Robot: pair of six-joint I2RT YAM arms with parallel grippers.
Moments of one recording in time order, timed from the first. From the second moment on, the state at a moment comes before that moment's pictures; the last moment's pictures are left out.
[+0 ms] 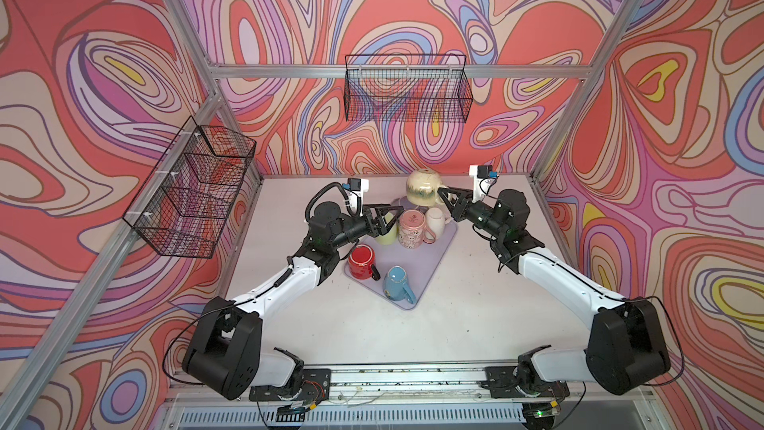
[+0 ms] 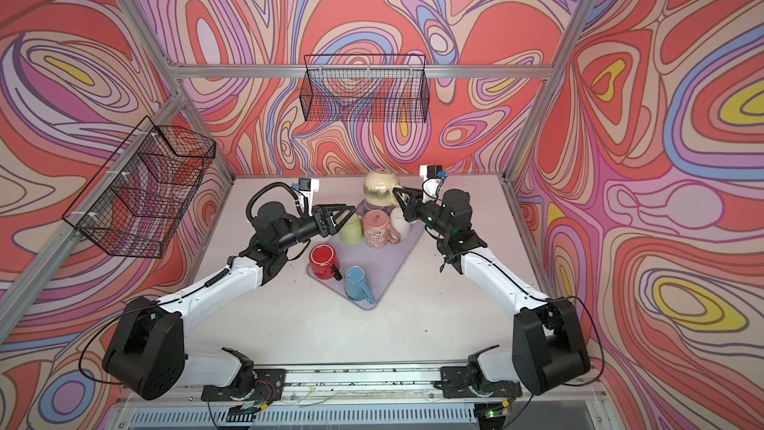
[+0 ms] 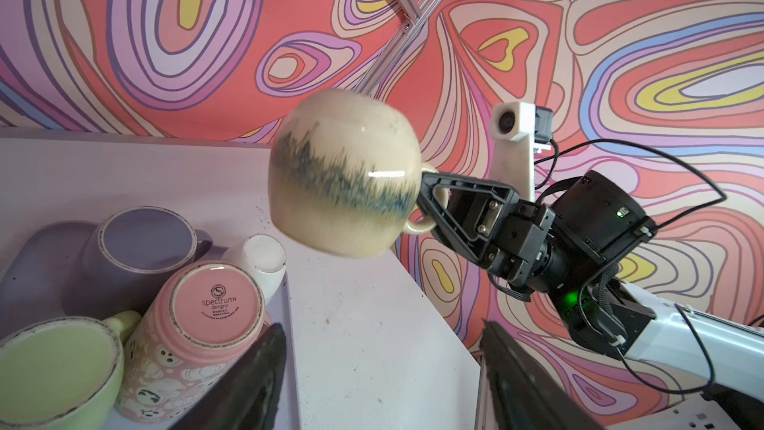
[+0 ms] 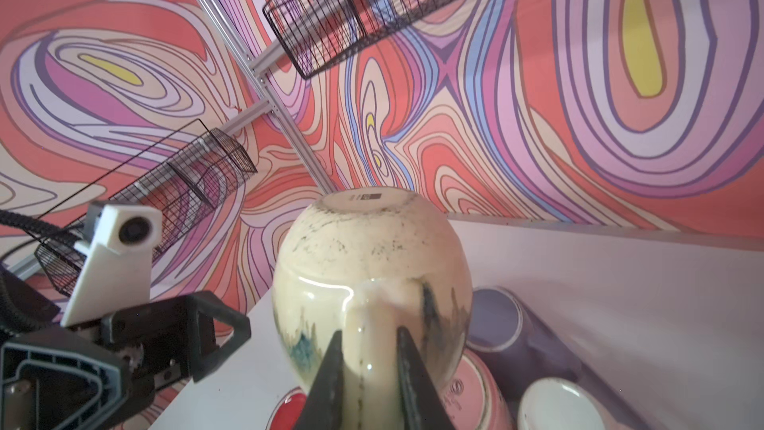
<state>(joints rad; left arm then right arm) -0.44 1.38 0.84 0.55 0.58 -0.74 0.30 1.39 0.94 0.47 -0.44 0.48</state>
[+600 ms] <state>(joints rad) -0.52 1.58 0.88 0.95 0.46 -0.99 0.31 1.40 0.96 0.73 -0.47 0.64</state>
